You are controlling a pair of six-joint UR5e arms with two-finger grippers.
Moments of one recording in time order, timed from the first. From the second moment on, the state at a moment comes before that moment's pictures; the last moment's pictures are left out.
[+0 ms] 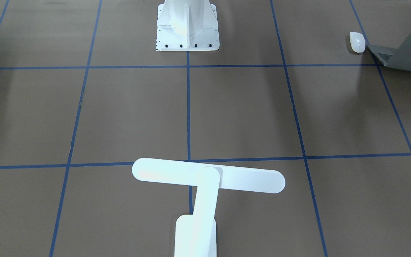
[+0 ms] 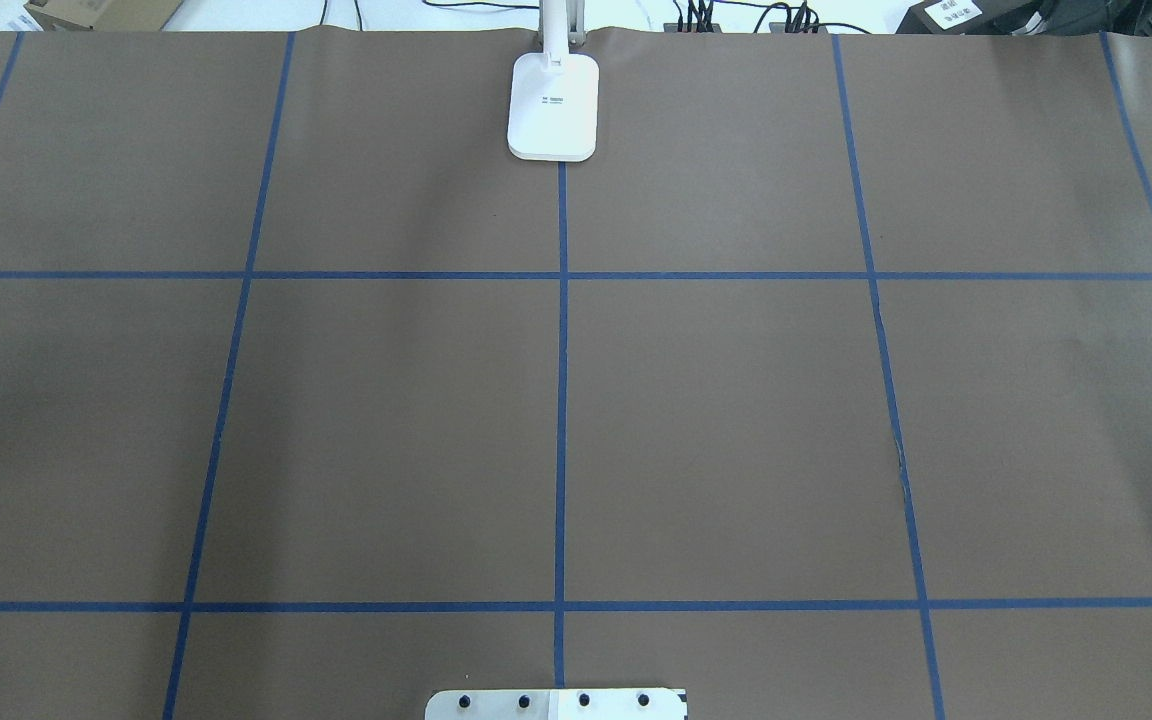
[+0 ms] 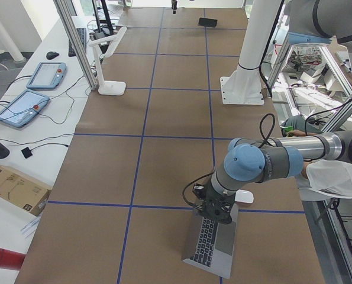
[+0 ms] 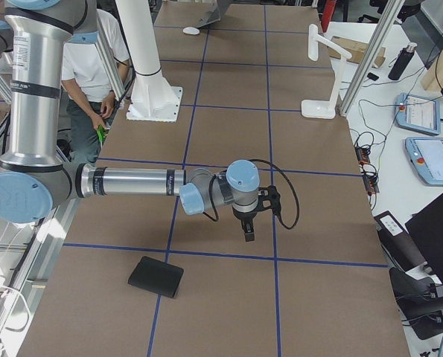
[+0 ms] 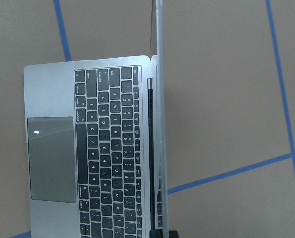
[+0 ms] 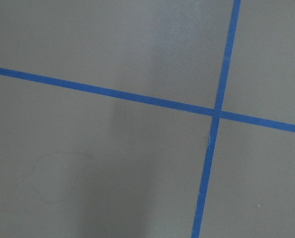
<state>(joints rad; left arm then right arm) -1.87 -1.13 -2.02 -1.52 -2.43 -1.05 1.41 -1.70 1.69 -1.25 2.35 0.15</state>
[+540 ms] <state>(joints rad) -1.64 -1.49 -2.03 -1.47 -2.46 -1.41 1.41 -1.70 1.67 -1.25 2.38 0.16</state>
